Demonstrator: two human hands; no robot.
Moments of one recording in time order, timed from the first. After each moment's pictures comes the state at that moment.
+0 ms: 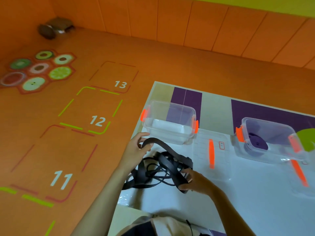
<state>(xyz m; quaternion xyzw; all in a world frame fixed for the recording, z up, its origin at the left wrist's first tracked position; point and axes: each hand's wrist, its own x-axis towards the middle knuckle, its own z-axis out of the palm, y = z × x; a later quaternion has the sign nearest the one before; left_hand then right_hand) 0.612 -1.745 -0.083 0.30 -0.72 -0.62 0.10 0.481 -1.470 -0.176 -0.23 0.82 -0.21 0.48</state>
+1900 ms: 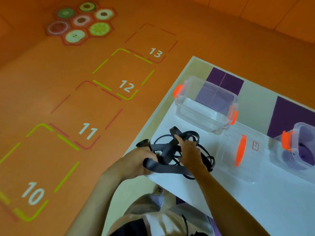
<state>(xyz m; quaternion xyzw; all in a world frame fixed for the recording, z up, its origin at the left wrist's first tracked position) 0.742 -1.738 -0.099 0.18 -0.86 -0.46 -0.12 0.517 -1.590 -0.214 -0.46 0.86 -0.01 0.24</state>
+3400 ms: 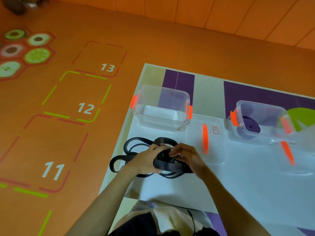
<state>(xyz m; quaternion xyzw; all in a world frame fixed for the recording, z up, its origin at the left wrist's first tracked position) 0.596 -1.707 -0.161 0.06 -0.88 -0.42 -0.22 0.480 -1.498 -0.146 -0.15 0.69 -0.59 0.40</state>
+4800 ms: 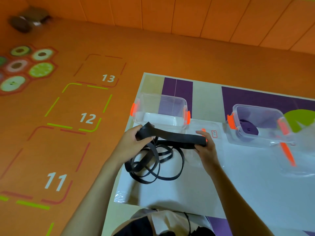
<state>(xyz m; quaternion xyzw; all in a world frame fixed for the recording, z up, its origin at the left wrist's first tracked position) 0.592 -1.747 -0.056 0.19 -0.78 -0.59 0.04 0.445 -1.480 -0.128 -0.06 0.77 -0.62 0.16</state>
